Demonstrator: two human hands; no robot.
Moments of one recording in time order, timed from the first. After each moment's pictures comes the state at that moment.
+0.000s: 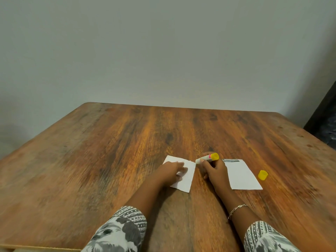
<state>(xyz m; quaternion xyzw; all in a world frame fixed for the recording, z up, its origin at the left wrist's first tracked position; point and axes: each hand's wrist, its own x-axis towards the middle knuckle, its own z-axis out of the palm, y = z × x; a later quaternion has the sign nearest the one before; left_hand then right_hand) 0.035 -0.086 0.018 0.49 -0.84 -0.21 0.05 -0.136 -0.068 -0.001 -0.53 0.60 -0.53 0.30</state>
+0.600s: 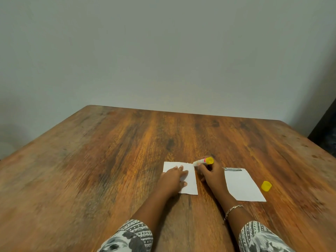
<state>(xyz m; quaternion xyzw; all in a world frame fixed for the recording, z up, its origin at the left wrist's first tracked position) 0.018 -0.083 0.014 0.57 -0.79 -0.20 0.08 -0.133 -0.091 -0.003 -0.58 0.58 -0.51 0.27</state>
